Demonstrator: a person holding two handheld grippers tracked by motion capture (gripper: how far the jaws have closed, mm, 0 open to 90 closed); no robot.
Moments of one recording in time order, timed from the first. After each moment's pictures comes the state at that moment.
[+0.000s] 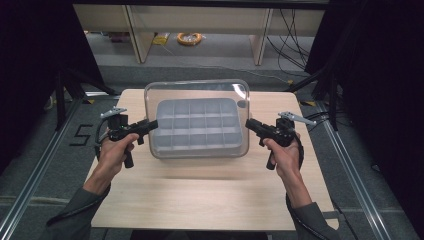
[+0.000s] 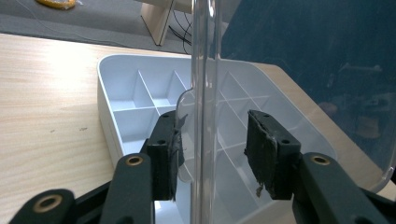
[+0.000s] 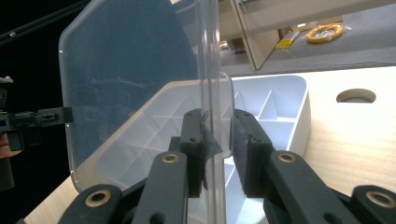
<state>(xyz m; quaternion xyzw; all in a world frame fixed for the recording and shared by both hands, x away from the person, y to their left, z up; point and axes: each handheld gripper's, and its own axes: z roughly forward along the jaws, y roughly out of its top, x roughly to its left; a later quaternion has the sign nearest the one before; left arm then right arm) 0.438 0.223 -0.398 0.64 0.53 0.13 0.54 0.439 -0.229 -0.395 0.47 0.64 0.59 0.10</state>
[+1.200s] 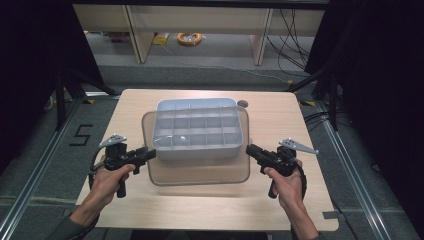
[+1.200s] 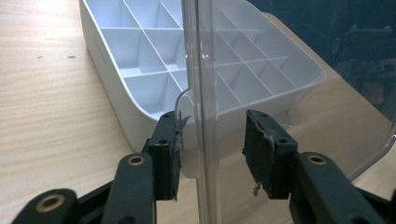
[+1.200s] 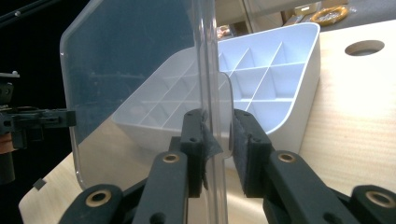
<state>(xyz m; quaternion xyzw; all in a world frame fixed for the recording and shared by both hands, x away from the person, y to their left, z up) 0.377 0.228 -0.435 0.69 0.51 0.11 0.50 0.375 -0.231 -0.429 0.47 0.66 0.58 0.10</state>
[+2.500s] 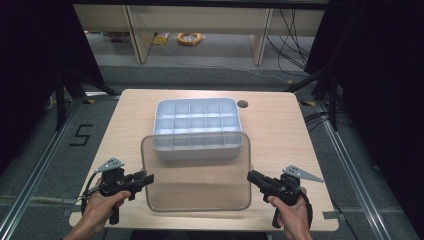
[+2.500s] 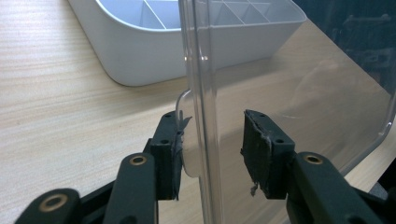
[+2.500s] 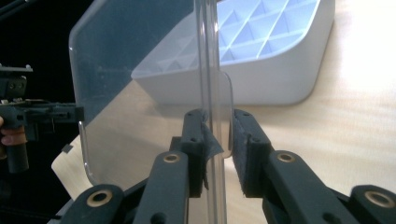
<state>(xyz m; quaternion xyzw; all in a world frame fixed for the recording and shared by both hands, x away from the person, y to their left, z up) 0.323 0.231 -0.458 0.71 0.50 0.08 0.49 0.311 -0.236 -0.455 0.49 0.66 0.57 0.05</state>
